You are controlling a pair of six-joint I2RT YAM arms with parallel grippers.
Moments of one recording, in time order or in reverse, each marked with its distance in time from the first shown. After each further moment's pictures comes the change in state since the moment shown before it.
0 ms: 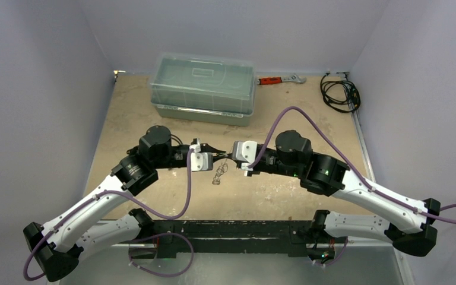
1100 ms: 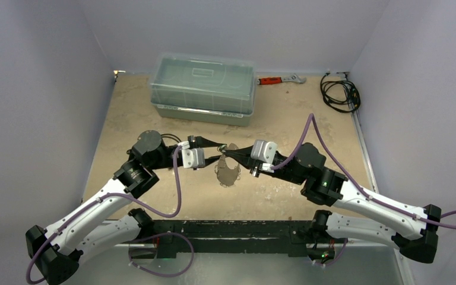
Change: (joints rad) left arm 0.032 -0.035 -0.113 0.297 0.063 -0.166; right arm 0.000 -0.105 -0.243 0.476 -0.011 0.167
